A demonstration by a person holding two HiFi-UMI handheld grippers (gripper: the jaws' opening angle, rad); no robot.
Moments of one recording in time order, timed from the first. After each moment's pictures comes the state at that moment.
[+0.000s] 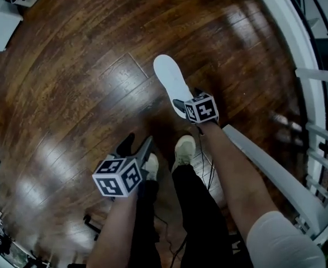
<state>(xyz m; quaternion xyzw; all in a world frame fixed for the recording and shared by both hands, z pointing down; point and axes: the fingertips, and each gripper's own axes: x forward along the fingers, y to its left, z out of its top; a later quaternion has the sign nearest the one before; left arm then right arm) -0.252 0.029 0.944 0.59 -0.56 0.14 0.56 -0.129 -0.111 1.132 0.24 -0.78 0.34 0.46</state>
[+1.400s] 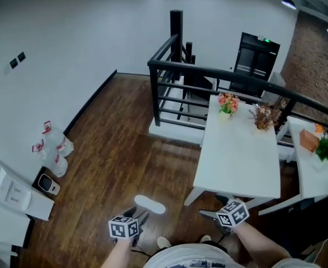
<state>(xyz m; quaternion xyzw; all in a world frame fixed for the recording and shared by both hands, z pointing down) -0.131 0.081 0.282 0.86 -0.32 0.25 0.31 0.132 0.173 0.250 0.50 -0.77 0.30 0.25</state>
